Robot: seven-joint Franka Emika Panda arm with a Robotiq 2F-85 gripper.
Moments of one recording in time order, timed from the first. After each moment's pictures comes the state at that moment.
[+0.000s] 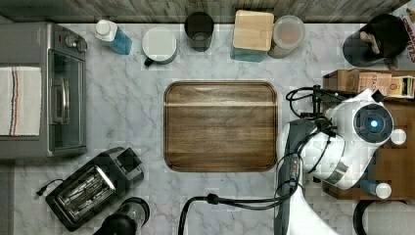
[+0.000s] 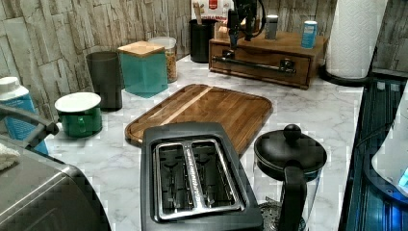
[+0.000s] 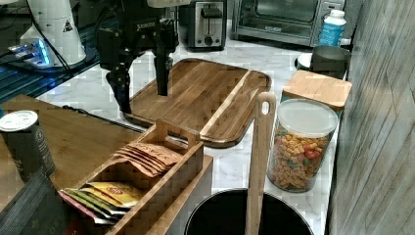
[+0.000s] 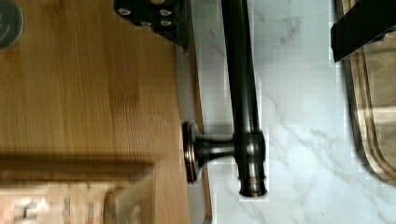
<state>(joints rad) -0.28 0.21 -0.20 -2.08 -0.07 0.83 -1.09</state>
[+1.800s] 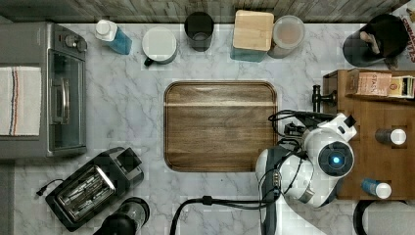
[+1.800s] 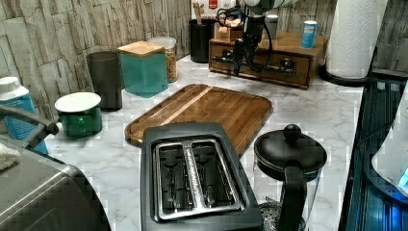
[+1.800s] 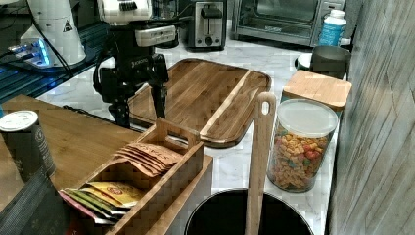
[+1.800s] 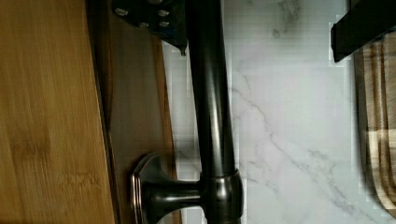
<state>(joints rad) -0.31 0.23 -0.18 -2.37 -0.06 1.26 -1.10</state>
